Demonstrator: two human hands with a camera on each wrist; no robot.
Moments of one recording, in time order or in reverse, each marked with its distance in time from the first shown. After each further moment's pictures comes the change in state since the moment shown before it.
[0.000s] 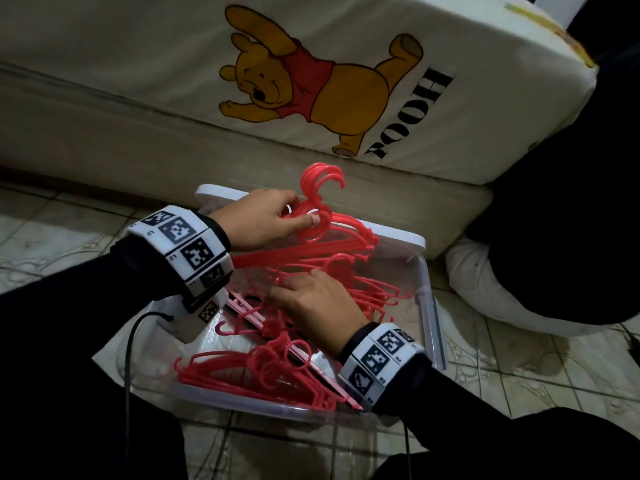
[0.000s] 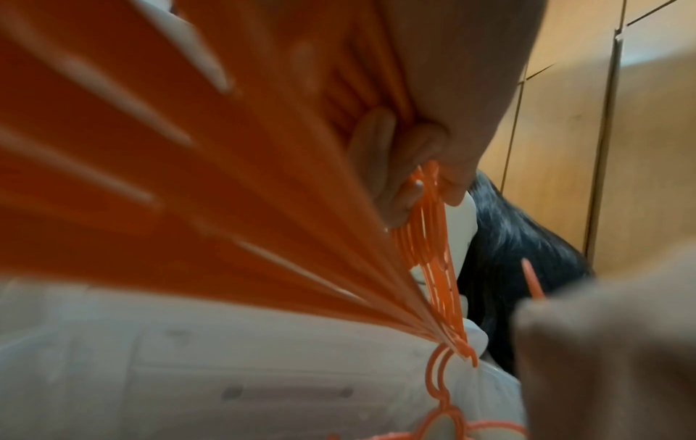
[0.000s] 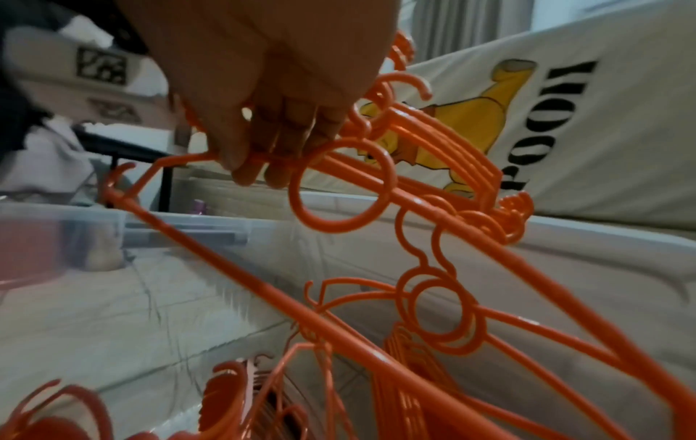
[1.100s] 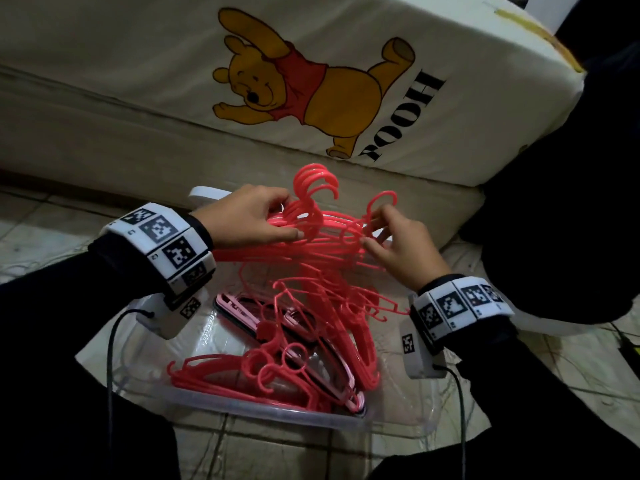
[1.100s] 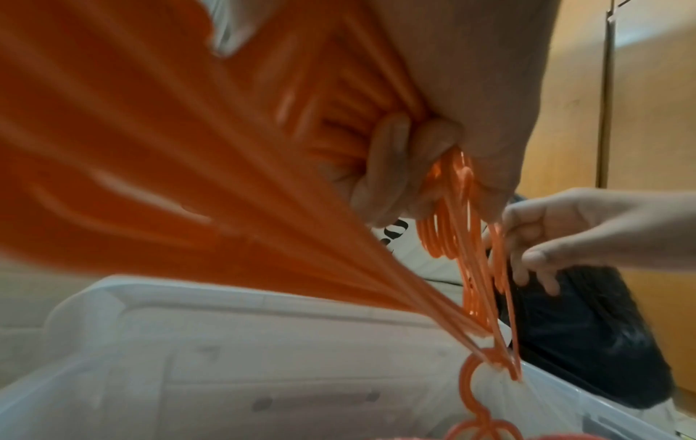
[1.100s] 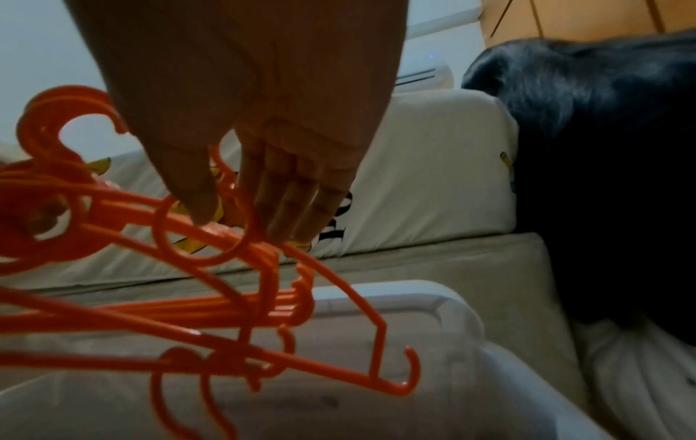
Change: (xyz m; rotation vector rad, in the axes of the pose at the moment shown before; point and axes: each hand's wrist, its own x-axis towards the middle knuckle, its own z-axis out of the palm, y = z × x) left_hand -0.005 -0.001 -0.011 -0.047 -0.014 0.072; right_hand -0.018 0.104 -0.057 0.216 0.150 0.559
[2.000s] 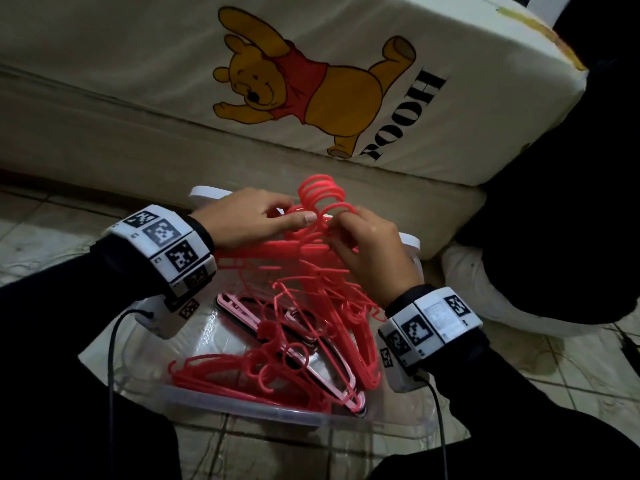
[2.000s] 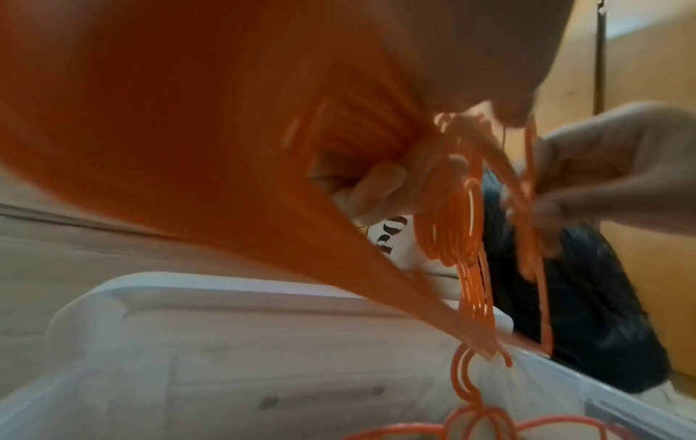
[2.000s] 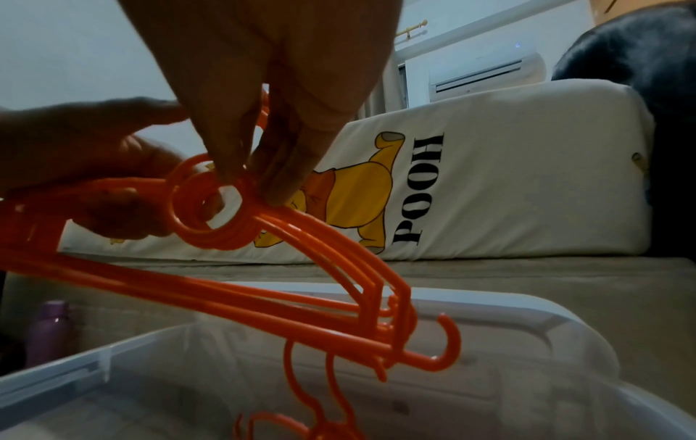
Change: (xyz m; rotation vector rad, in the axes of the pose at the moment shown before) left_hand -0.001 -0.002 0.001 0.005 -0.020 -0.020; right_hand -0.010 -0.048 0.018 0.045 0.168 -0.316
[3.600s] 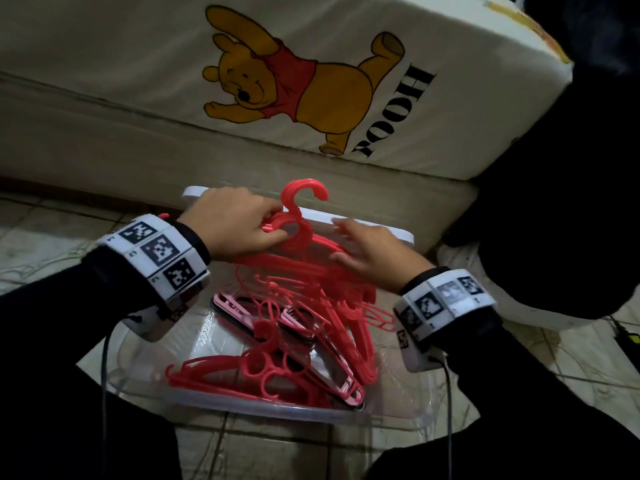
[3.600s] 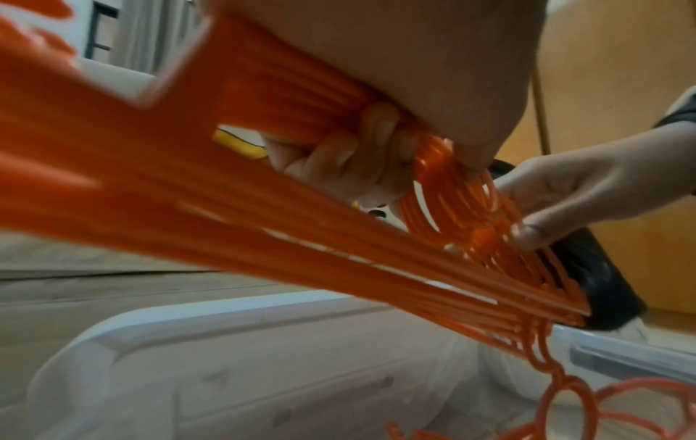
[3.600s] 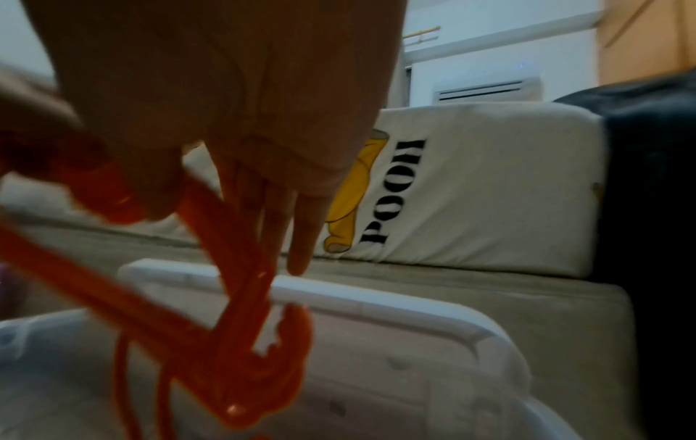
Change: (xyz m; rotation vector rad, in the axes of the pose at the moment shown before) left_hand -0.005 -0.003 0.007 0.594 0.155 0.096; right_hand 0.002 0.031 -0.011 -0.155 -0.529 0.195
